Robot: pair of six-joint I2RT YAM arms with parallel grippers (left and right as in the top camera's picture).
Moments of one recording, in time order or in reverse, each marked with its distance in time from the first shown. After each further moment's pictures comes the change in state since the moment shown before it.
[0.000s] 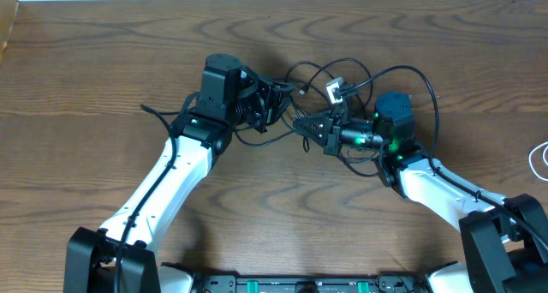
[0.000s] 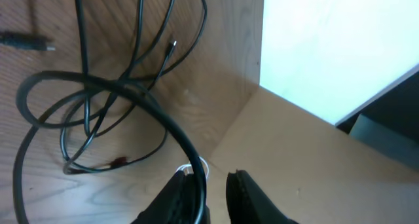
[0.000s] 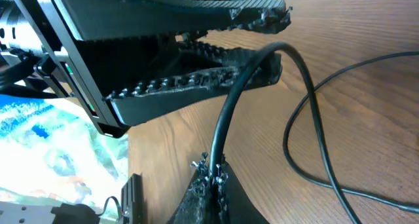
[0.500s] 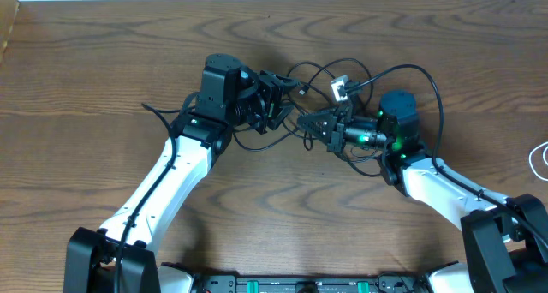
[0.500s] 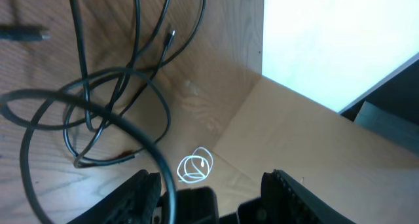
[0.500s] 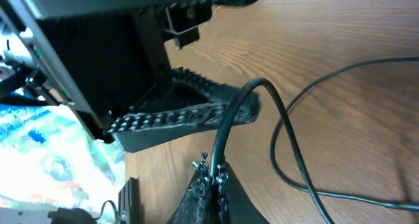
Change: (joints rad) left arm 0.001 0.000 0.000 -0.002 0.036 0.031; right arm -0.019 0.000 0.000 0.000 -0.001 0.000
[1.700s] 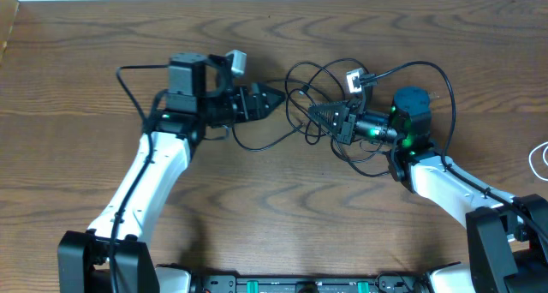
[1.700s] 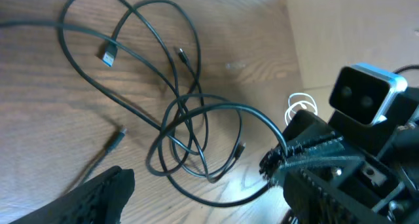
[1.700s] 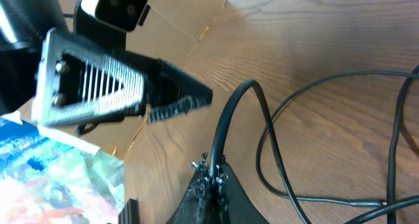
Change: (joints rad) left arm 0.157 0.000 0.000 -0.134 0.215 1.080; right arm -0.076 0.000 0.000 0.034 0.004 0.074
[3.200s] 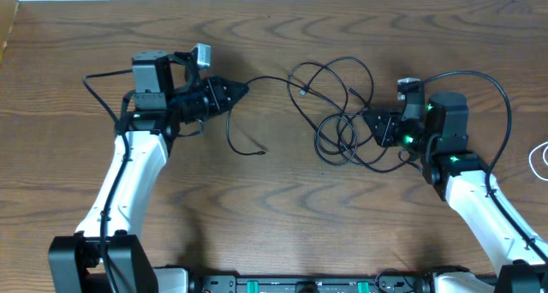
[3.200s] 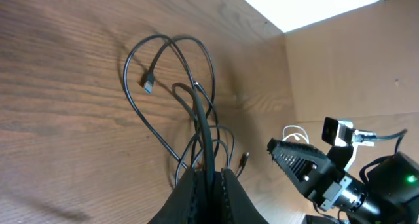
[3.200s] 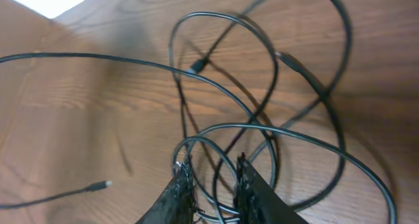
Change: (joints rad) left arm 0.168 0.000 0.000 0.008 0.074 -0.021; right arm -0.184 -0.235 0.001 -0.669 0.420 -0.285
